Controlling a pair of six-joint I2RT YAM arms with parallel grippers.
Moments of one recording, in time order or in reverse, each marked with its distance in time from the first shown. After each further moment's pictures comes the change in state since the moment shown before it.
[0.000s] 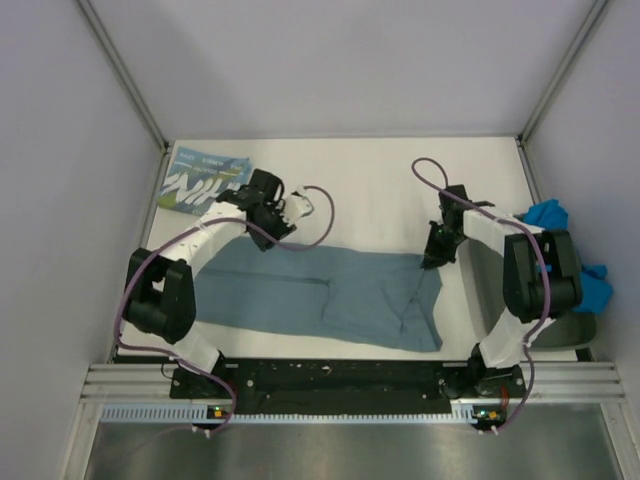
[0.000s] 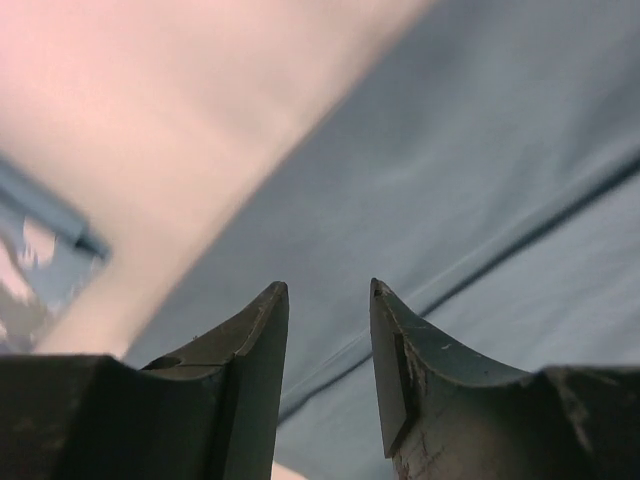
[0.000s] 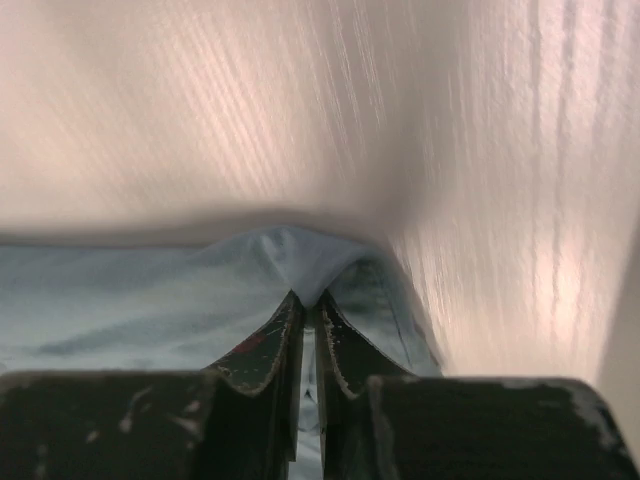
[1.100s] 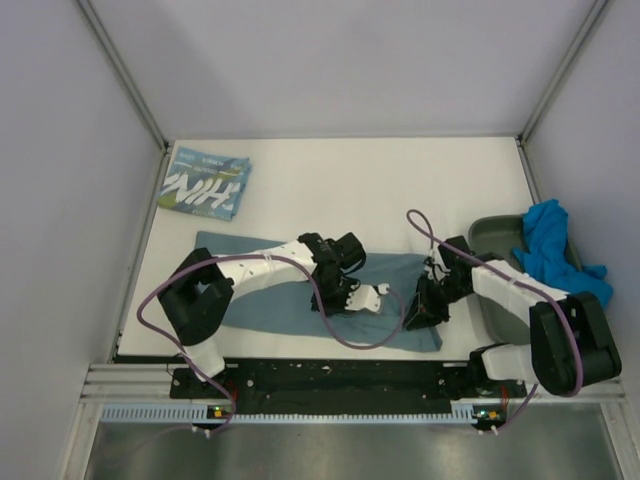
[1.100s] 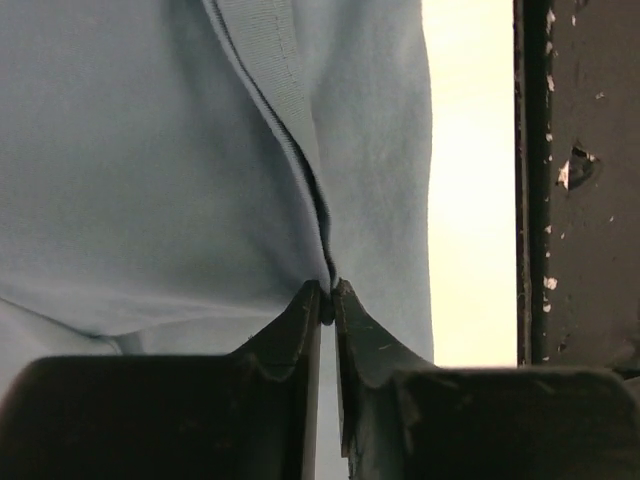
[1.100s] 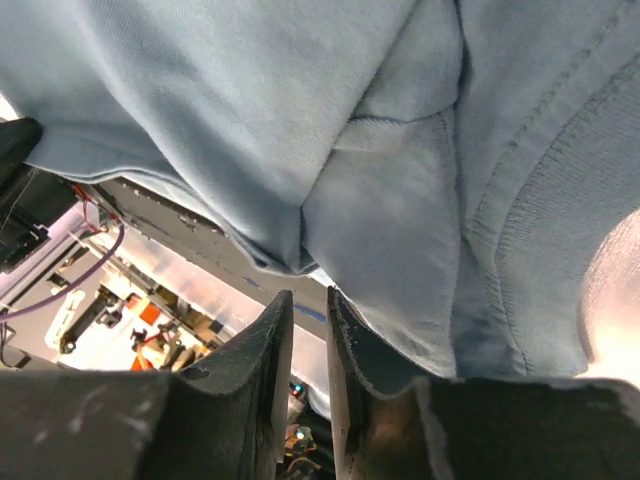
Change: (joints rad) left arm -0.521 0.112 -0.035 -0.140 0.259 0.203; right arm 0.121 -0.356 -0.425 -0.077 -0.456 0.054
